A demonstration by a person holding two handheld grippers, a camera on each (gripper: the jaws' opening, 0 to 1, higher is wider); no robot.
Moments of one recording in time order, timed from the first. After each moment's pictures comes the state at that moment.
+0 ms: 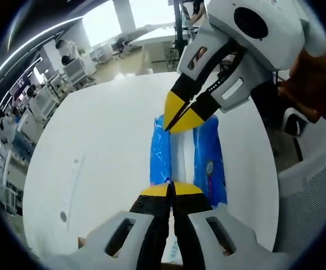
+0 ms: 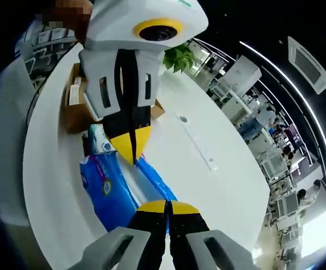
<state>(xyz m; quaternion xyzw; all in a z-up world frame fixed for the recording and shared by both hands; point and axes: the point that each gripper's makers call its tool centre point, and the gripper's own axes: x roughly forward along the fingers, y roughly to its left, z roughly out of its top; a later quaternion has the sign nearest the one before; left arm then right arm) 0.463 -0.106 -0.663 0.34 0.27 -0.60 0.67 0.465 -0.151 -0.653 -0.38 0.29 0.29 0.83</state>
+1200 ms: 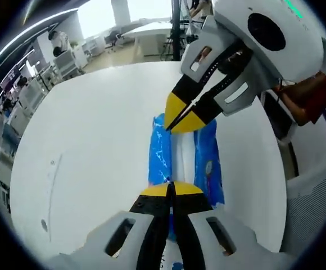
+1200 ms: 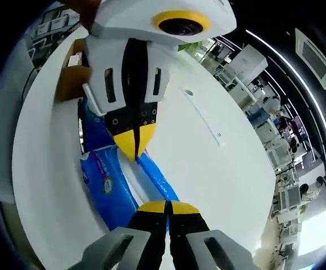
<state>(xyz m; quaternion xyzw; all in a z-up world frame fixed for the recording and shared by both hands) 0.464 -0.143 -0.725 0.33 0.31 -0.62 0.64 0.464 -0.188 -0.716 -0.40 0.34 0.28 0.80</state>
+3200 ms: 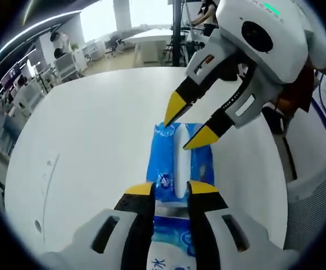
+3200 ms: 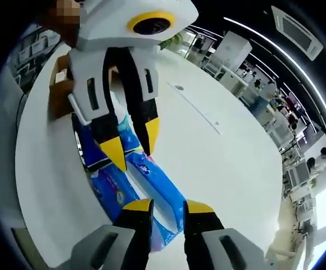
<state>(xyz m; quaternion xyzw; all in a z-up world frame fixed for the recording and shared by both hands) 0.464 -0.139 -0.718 0.29 0.30 -0.63 0.65 0.456 -0.186 -0.717 -0.31 0.36 0.25 0.84</state>
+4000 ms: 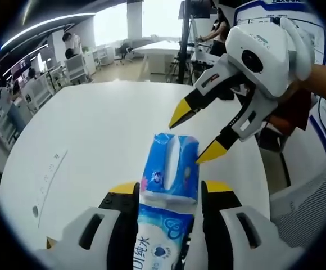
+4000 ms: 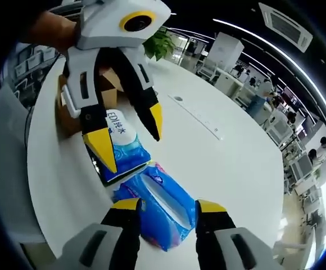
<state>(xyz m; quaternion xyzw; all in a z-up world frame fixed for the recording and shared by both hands) 0.450 -0.115 -0.676 0.24 0.28 -0.63 0.68 0.435 -0.168 -0.690 -0.27 0.35 0.25 0.86</state>
